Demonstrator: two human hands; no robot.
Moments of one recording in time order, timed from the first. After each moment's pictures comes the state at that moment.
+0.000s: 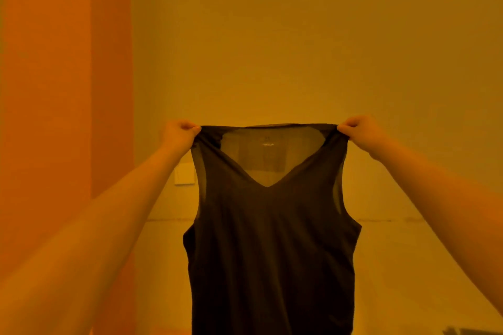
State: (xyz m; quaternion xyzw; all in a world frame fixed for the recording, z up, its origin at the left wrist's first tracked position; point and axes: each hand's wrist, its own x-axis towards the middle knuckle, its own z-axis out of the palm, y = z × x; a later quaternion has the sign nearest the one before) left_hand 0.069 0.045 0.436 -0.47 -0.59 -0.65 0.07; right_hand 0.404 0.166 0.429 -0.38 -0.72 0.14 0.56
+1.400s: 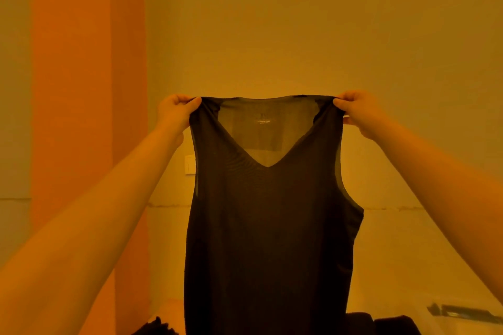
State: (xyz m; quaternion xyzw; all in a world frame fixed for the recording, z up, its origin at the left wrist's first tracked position) left_hand 0.115 -0.034 0.443 -0.46 -0.43 -0.78 -0.03; right_hand 0.417 0.104 0.443 -0.25 -0.70 0.29 0.60
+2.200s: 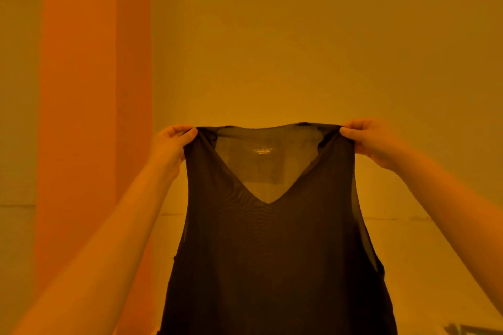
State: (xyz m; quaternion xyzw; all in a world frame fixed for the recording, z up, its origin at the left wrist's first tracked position) left_hand 0.110 -0.044 0.407 -0.45 -0.39 -0.80 -0.11; right_hand 0.425 0.093 0.411 -0.24 -0.72 0.36 0.54
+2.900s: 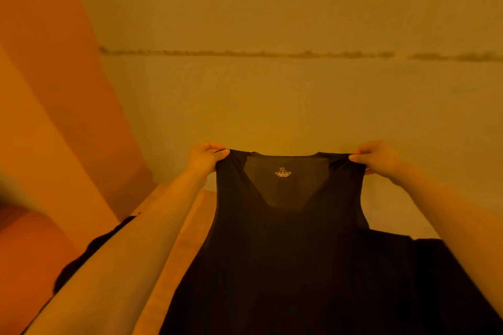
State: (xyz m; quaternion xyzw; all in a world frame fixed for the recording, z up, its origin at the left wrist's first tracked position) left_hand -0.050 0.236 0.025 -0.27 -0.71 -0.57 -0.31; right_hand 0.260 0.383 0.040 -0.53 -0.73 0.39 0.21
